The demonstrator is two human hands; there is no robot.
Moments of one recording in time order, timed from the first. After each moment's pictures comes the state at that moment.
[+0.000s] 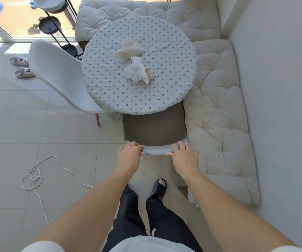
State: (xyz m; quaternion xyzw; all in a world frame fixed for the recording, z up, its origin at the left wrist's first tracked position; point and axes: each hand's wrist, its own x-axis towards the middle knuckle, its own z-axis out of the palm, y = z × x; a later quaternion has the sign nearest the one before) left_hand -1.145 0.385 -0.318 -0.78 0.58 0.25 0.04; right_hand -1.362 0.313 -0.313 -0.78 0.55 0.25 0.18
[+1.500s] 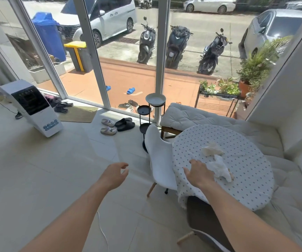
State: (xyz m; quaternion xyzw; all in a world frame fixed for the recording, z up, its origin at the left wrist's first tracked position) left_hand -0.677 0.516 -0.114 -0.87 0.36 0.26 -0.22; right_hand -0.945 0.277 -0.108 -0.85 0.49 0.07 0.18
